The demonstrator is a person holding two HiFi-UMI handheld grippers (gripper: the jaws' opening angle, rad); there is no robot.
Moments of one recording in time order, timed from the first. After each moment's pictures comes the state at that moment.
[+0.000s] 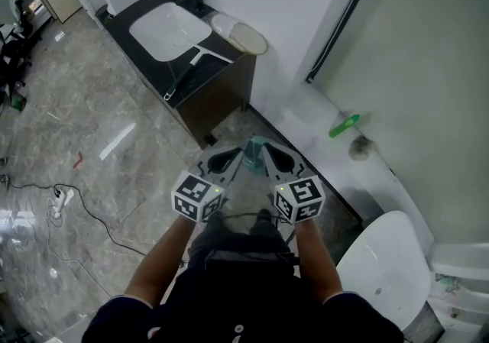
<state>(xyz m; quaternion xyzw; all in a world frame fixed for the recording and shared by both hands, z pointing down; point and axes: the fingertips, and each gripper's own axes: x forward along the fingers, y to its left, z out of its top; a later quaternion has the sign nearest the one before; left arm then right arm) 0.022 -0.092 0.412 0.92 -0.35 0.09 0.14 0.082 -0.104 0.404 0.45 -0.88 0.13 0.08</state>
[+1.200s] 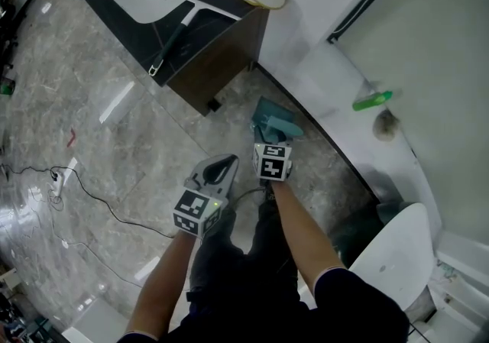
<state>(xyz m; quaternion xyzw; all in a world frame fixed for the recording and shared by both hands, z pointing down) -0.019 -0.109 0.569 0.89 -0.37 0.15 0.22 0.081 -0.194 0.728 0.59 -0.71 0.29 0.25</state>
